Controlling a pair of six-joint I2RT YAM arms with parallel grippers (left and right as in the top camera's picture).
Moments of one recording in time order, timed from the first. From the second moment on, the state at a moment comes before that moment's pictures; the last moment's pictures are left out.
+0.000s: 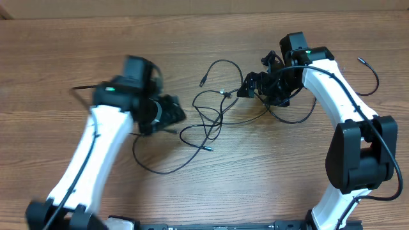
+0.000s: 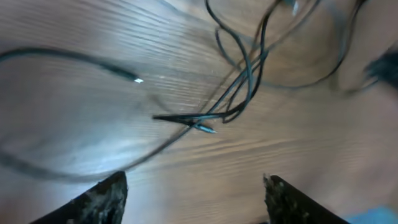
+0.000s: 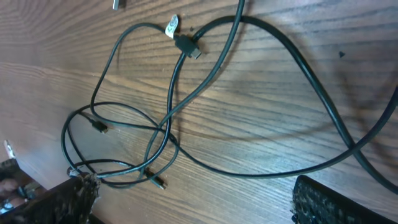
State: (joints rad) left arm -0.24 1.52 1.26 -1.06 0.35 -0.49; right arm 0.15 1.94 1.53 -1.02 -0.54 0.20
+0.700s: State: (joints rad) left arm -0.33 1.86 1.20 -0.85 0.36 0.25; right arm 0.15 1.94 1.53 -1.02 -0.54 0.20
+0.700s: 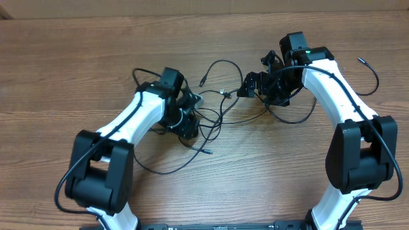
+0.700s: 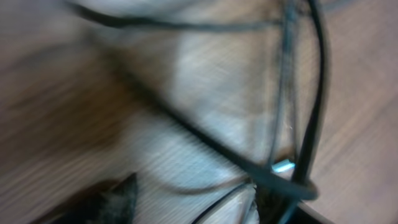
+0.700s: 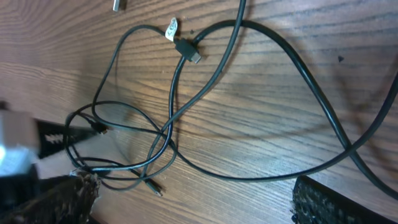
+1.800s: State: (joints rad) left arm -0.25 1.66 1.38 -1.16 0.59 0.48; right arm 0.41 1.94 1.53 -0.76 -0.68 0.15
